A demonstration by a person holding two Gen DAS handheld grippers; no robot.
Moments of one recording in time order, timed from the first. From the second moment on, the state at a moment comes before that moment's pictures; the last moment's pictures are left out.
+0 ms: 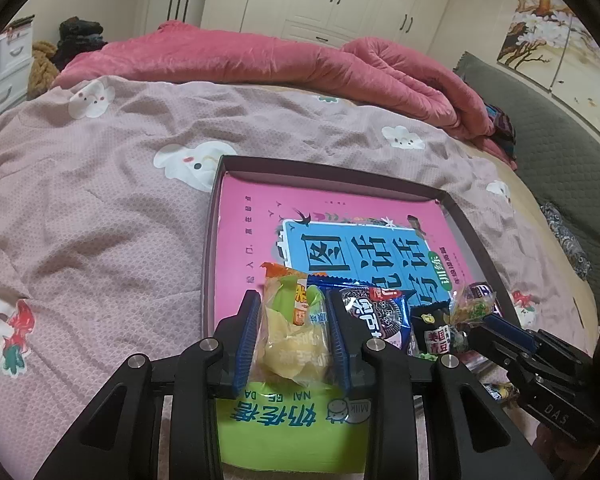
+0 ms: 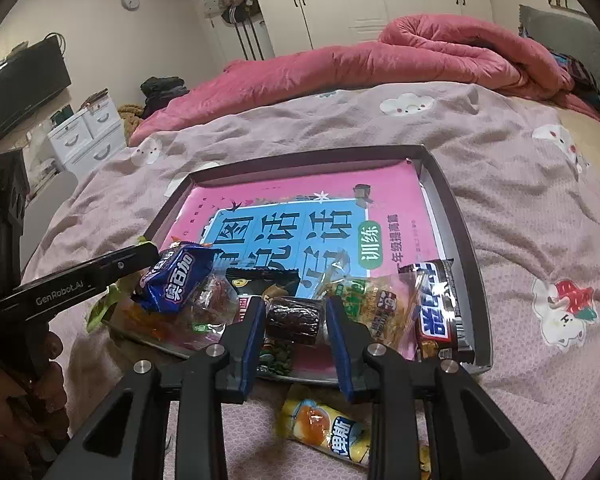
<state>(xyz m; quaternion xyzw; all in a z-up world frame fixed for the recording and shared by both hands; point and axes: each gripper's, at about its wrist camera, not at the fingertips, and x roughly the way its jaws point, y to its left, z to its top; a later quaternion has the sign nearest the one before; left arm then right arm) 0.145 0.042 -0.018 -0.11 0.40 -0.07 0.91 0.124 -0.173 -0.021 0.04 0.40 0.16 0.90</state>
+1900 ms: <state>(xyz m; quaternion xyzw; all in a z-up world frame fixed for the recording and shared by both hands) 0.135 0.049 0.007 -0.11 0.40 -0.05 0.91 0.108 -0.195 -0.001 0.09 0.38 0.17 0.91</state>
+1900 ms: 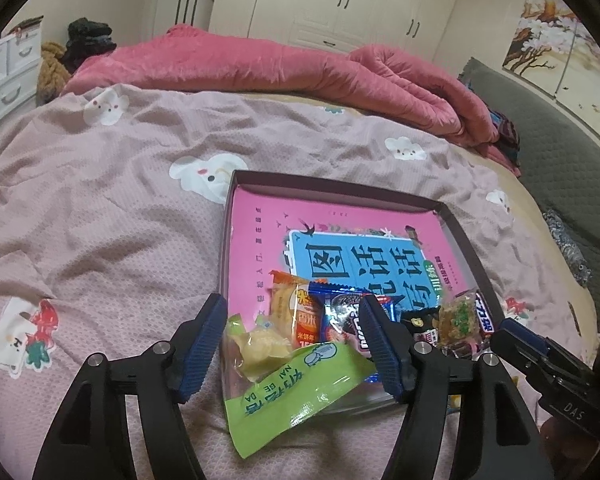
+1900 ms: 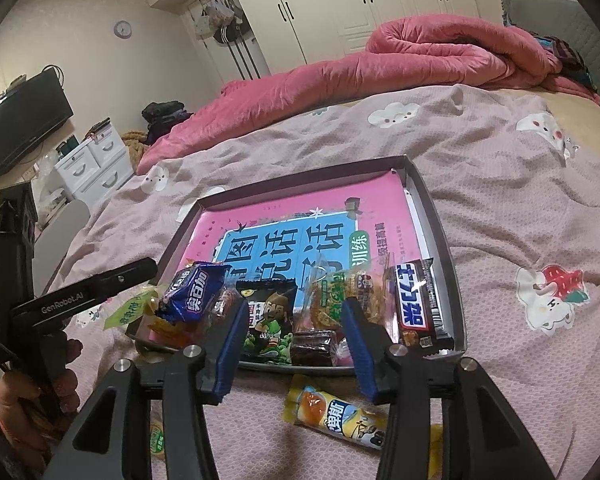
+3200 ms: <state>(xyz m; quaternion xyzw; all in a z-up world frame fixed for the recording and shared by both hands) 0.078 0.030 0.021 -0.06 0.43 -0.07 0.90 0.047 -0.204 0.004 -0.03 0.37 0.18 0.91</state>
